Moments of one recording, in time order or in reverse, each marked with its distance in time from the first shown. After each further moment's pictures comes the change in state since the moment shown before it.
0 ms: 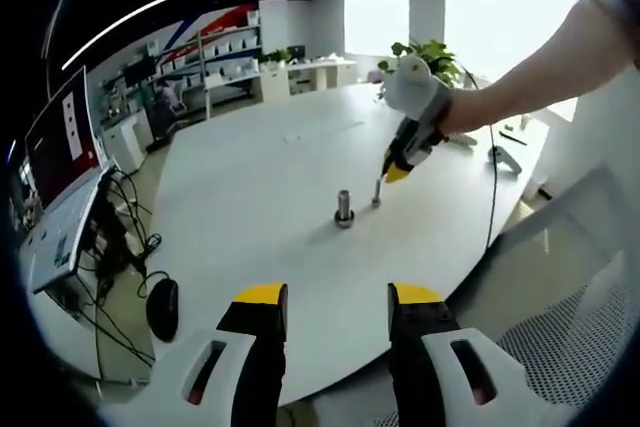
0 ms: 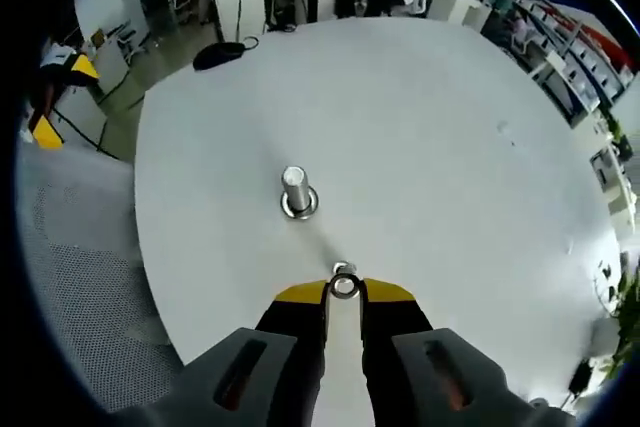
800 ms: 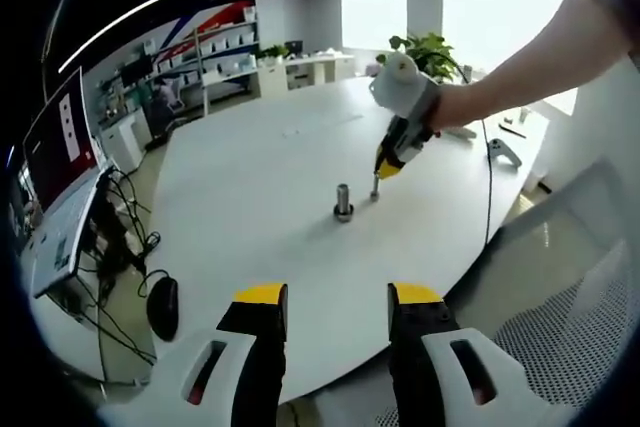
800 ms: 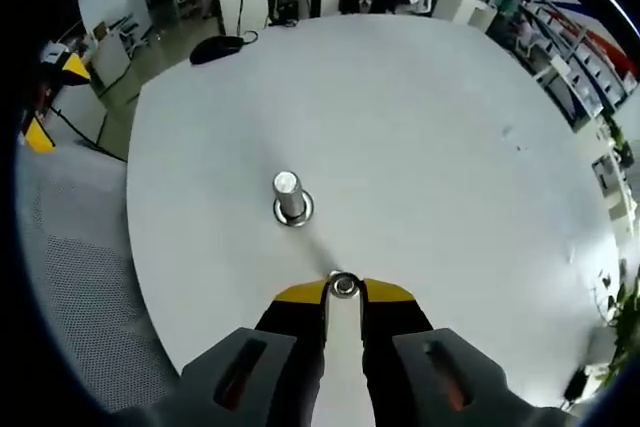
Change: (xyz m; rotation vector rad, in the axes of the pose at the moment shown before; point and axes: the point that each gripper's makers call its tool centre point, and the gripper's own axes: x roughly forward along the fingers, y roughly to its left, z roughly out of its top) left arm 0.002 -0.002 -0.004 0.015 0.026 -0.004; right arm 0.014 -0.005 0.000 -0.004 0.022 0.010
